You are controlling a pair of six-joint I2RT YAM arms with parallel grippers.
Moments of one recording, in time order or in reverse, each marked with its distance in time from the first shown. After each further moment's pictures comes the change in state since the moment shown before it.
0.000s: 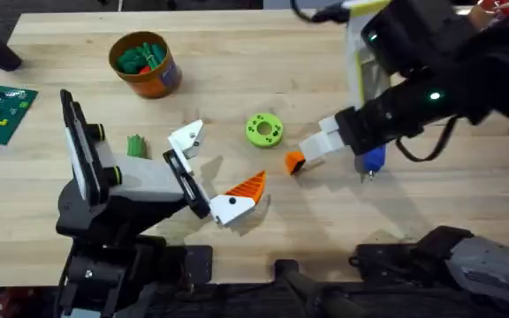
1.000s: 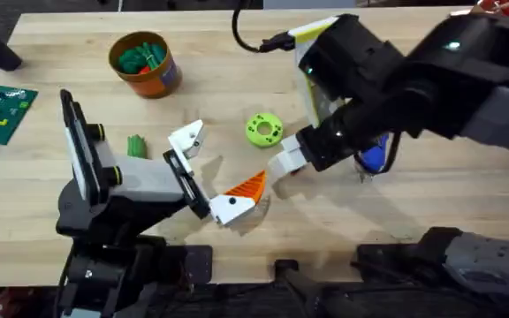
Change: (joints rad) left arm 0.000 0.000 0.000 0.000 0.000 0.000; right arm 0.212 0.116 0.014 0.064 0.040 0.155
